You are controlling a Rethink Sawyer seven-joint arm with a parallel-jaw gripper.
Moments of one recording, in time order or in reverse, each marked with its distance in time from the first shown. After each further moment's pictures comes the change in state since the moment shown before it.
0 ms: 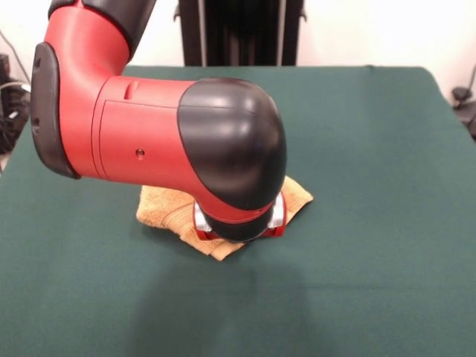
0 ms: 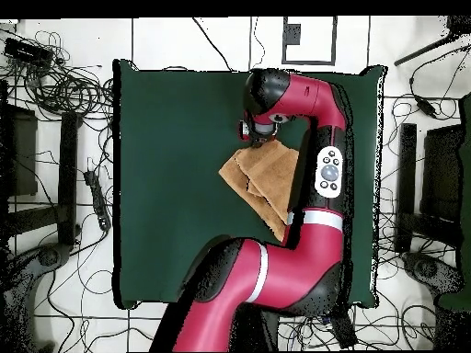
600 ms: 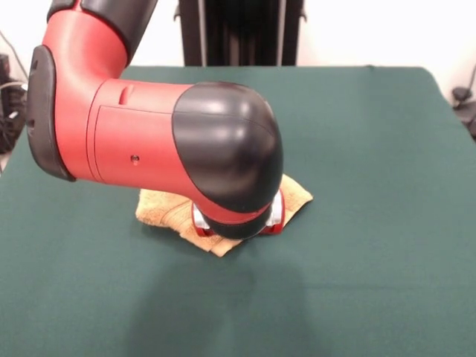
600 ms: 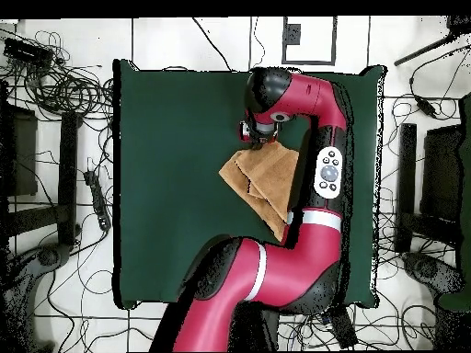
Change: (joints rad) arm 0.002 0.023 0.001 -0.049 0.000 0.066 0.000
